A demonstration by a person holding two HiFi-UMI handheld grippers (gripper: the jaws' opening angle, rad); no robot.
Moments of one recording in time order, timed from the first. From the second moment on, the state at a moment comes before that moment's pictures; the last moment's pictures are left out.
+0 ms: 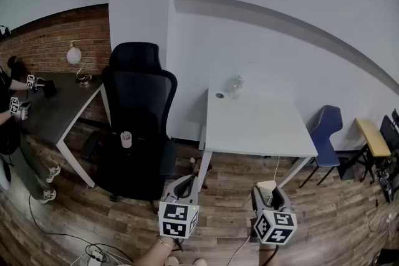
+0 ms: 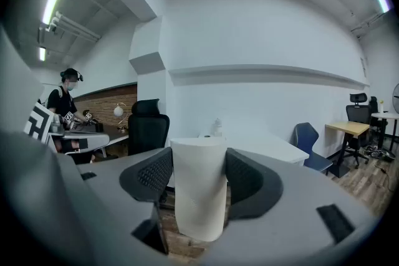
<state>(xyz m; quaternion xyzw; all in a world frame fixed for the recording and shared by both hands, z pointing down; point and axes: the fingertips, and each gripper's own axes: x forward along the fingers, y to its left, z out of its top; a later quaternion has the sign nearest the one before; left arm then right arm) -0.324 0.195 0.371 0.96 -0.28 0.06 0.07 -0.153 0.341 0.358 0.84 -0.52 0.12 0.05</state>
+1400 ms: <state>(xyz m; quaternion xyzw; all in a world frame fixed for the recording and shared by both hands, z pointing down) -0.254 0.207 0.385 0.94 -0.32 0.07 0.07 -0.056 0.366 0.368 0.83 -0.54 0.13 0.03</state>
